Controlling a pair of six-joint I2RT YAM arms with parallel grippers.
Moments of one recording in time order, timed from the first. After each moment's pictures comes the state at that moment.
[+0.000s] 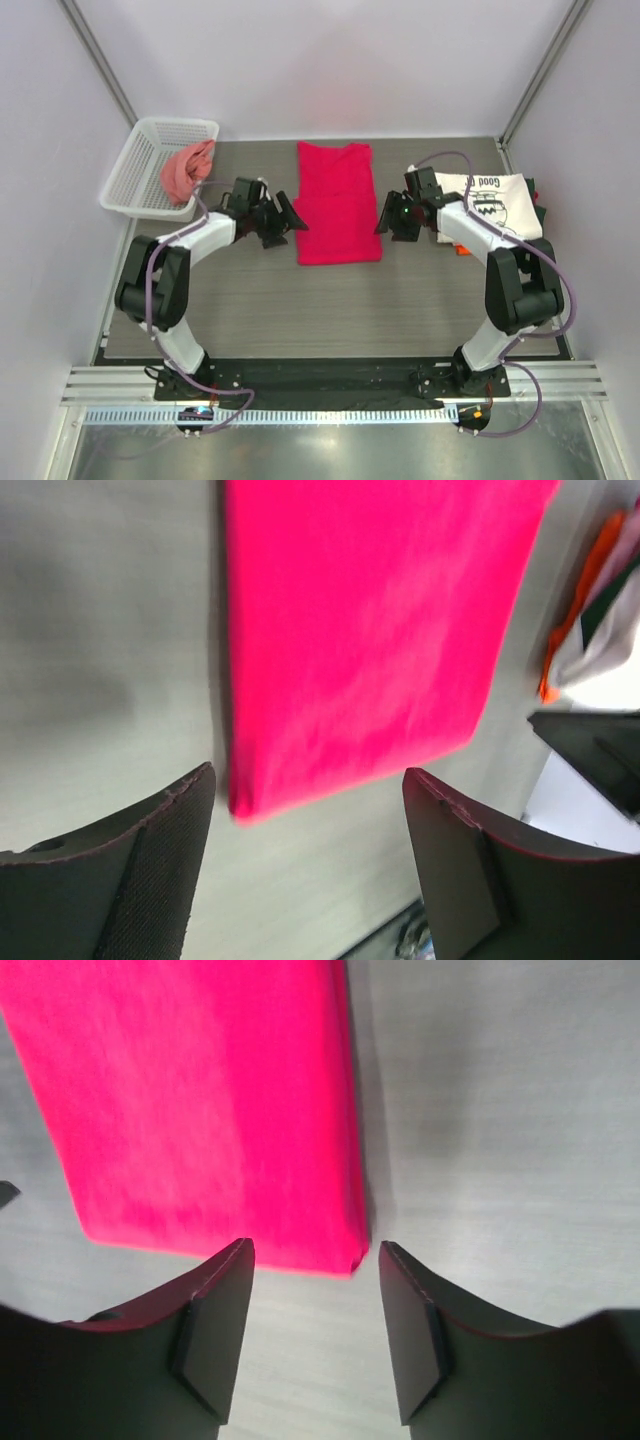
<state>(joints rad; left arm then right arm) -0.32 1.76 1.11 -0.20 0.36 -0.81 0.27 1.68 1.17 -0.47 -0.16 0.54</state>
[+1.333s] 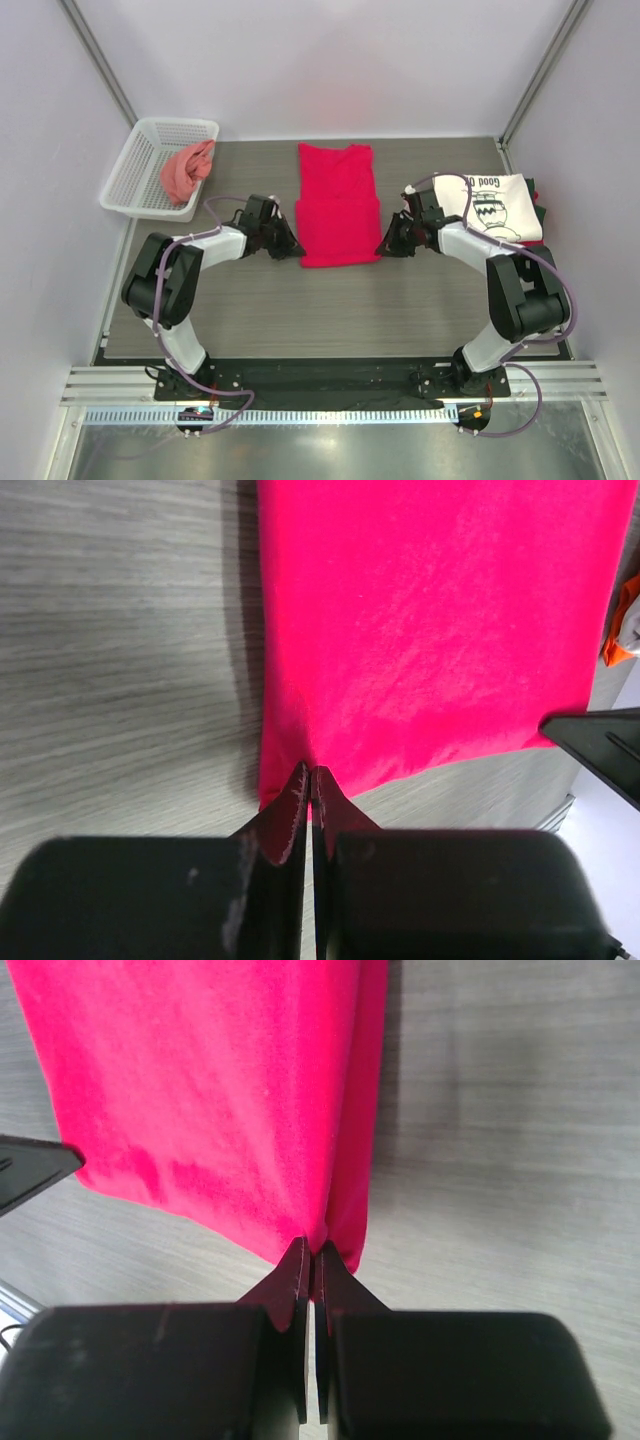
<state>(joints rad) -0.41 1.77 0.96 -0.06 0.34 -0.81 0.28 1.63 0.93 -0.27 -0.32 0.56</state>
